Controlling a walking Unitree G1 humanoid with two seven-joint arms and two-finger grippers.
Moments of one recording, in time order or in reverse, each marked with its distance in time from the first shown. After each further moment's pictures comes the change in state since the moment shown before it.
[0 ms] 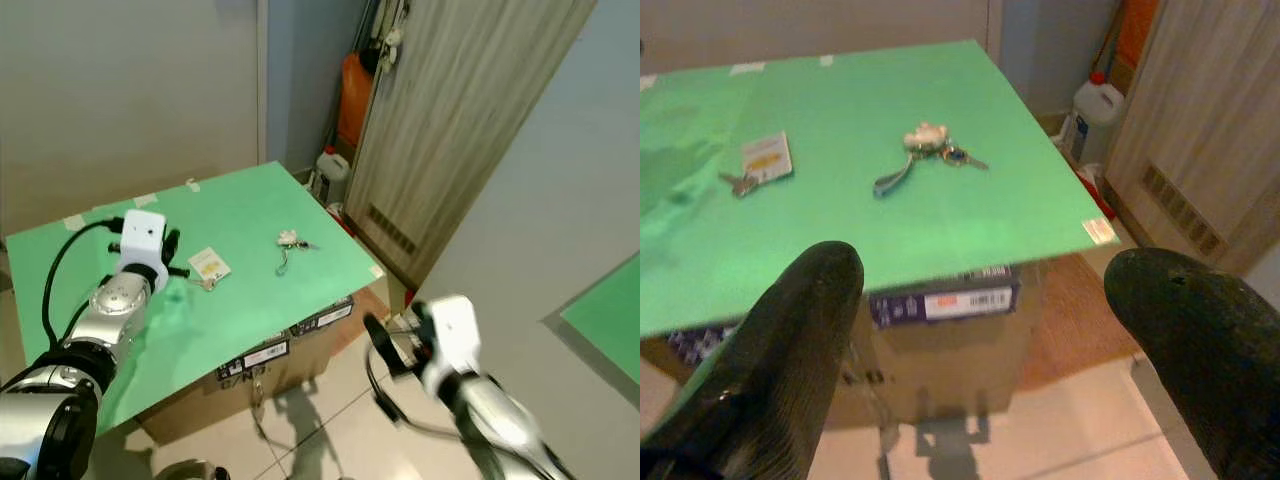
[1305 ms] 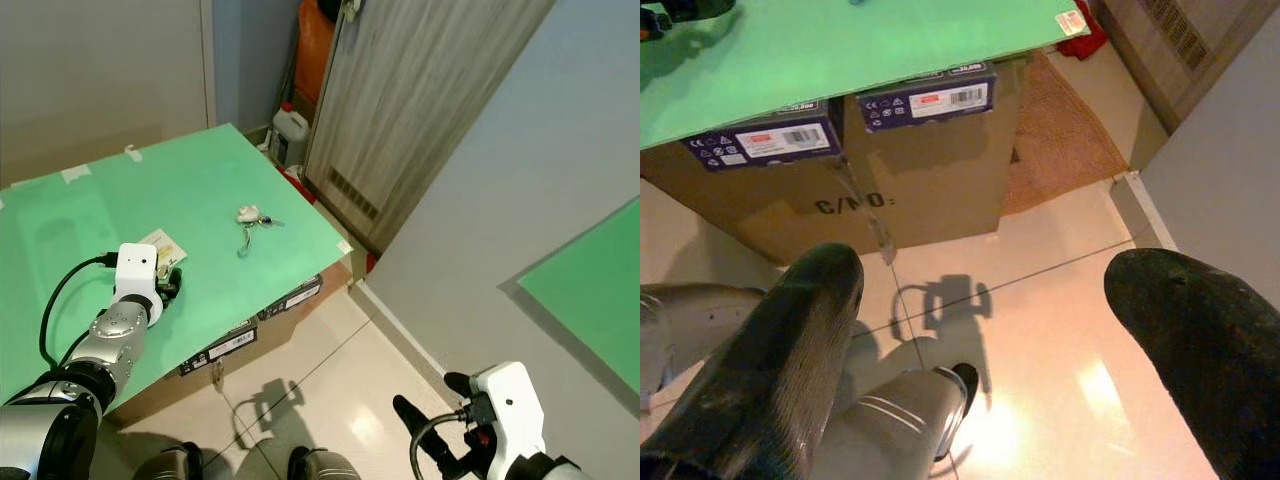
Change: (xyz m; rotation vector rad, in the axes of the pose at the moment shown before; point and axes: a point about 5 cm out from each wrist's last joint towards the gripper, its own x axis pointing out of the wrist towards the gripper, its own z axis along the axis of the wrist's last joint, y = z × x) left arm -0.013 0.000 -0.040 -0.063 0.180 0.076; right arm -0.087 0.009 0.001 0.022 0.225 0.086
